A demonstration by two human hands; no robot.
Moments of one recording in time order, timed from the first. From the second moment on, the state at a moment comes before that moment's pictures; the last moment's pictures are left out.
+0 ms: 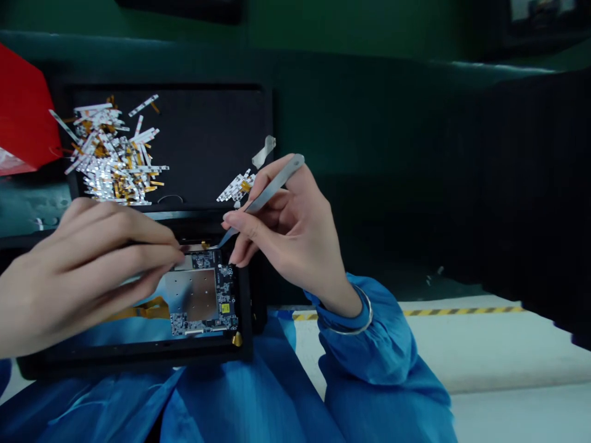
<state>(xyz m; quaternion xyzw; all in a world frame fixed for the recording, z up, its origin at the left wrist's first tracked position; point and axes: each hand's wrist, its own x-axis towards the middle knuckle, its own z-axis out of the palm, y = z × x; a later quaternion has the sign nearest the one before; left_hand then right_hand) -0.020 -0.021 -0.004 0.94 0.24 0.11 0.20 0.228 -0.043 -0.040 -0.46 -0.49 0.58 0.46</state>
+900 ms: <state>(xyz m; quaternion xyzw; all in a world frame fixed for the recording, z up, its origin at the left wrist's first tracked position) -0.029 -0.040 -0.021 0.97 0.21 0.10 0.11 0.228 -0.044 -0.033 -0.46 -0.56 0.53 0.45</state>
